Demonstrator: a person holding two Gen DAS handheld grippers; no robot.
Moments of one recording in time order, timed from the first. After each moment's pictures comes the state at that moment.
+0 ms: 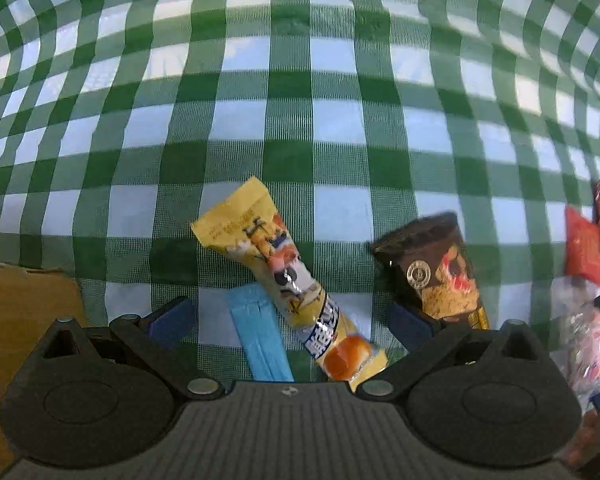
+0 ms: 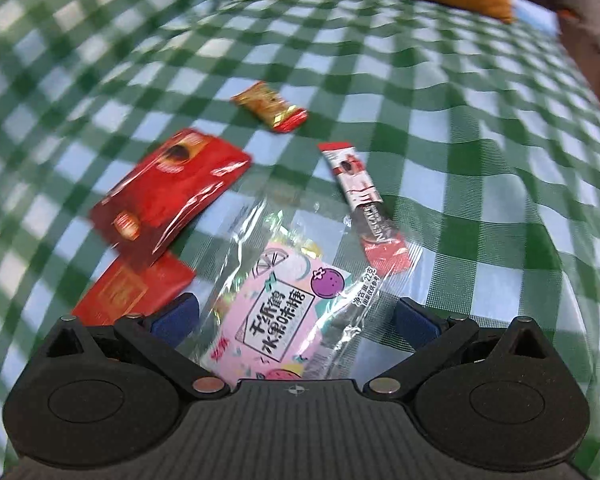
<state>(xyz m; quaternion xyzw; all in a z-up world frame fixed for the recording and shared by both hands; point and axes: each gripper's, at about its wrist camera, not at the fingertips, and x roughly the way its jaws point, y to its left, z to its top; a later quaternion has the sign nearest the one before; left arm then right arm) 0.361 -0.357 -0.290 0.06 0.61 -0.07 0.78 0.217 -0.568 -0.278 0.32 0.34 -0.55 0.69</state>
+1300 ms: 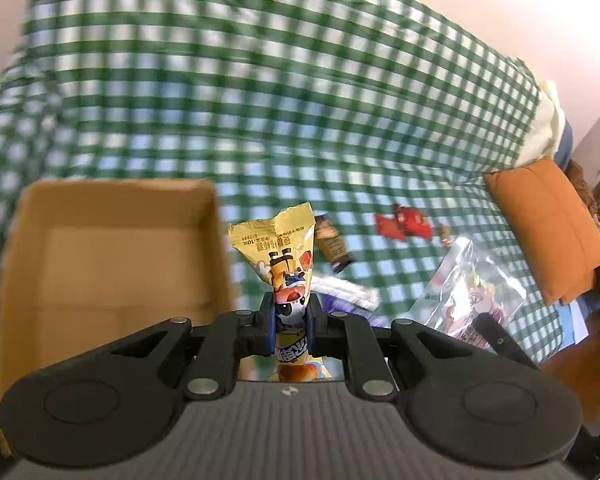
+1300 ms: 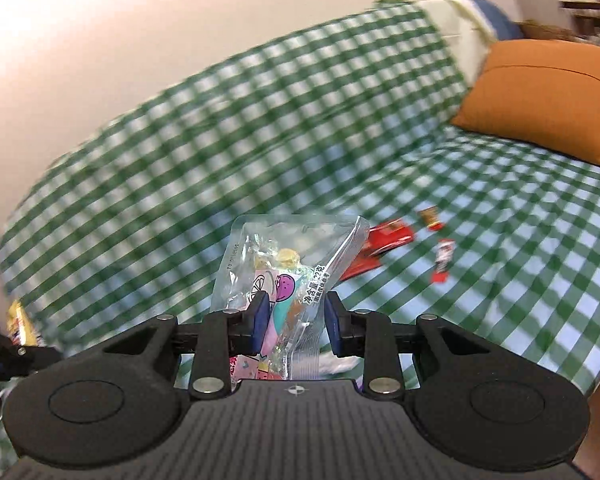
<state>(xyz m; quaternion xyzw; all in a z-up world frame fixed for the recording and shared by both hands) 0.085 -0.127 -0.011 -0.03 0.46 -0.22 0.86 -0.057 -0.373 -0.058 0.24 0.21 -0.18 0.93</state>
